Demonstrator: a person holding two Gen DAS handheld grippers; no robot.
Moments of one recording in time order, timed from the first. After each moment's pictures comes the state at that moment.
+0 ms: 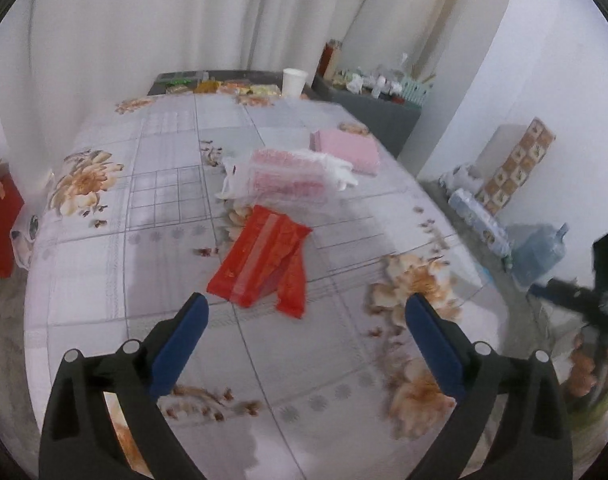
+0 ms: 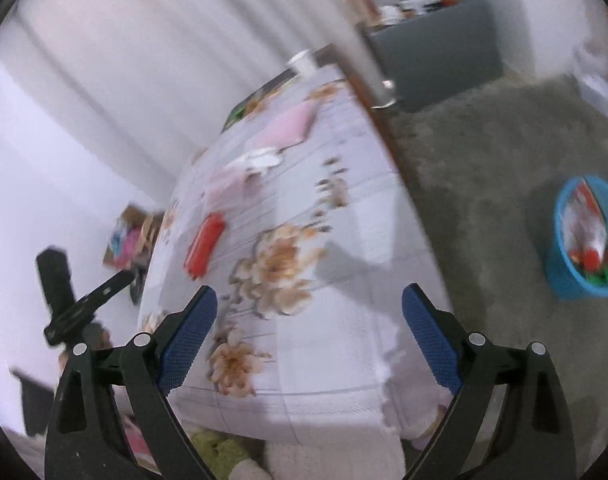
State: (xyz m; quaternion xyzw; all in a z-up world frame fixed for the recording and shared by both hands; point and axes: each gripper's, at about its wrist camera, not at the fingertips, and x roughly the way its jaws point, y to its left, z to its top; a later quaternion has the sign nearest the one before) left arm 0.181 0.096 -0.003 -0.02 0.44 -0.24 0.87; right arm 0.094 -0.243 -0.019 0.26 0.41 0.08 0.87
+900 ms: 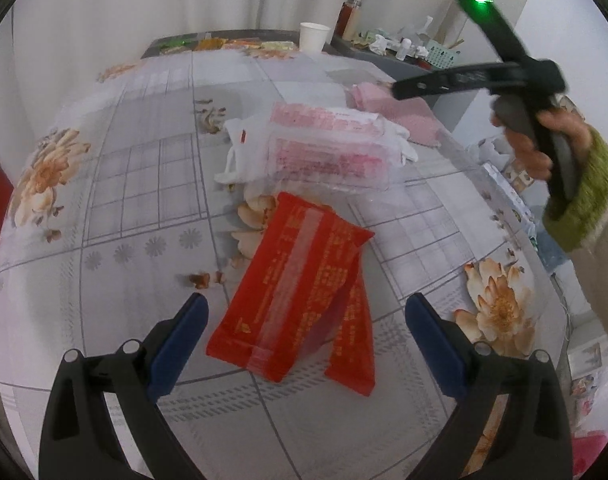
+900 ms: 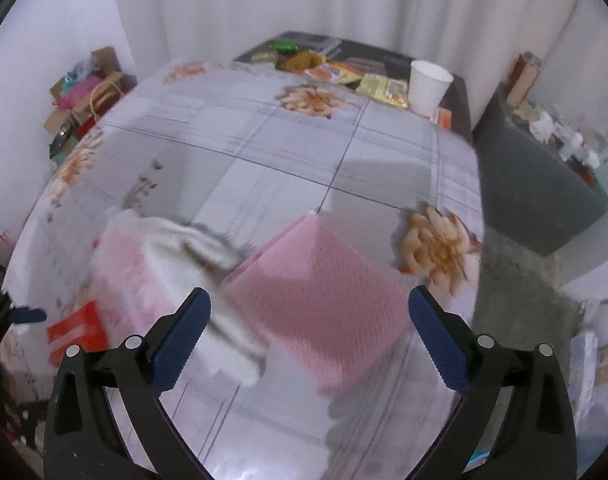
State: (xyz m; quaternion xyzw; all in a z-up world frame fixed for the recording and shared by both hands) left arm 0.257 0.078 -0.071 0.01 0.49 -0.22 0.84; right arm 0.429 -0.151 -0.034 -0.10 0.49 0.13 0.86
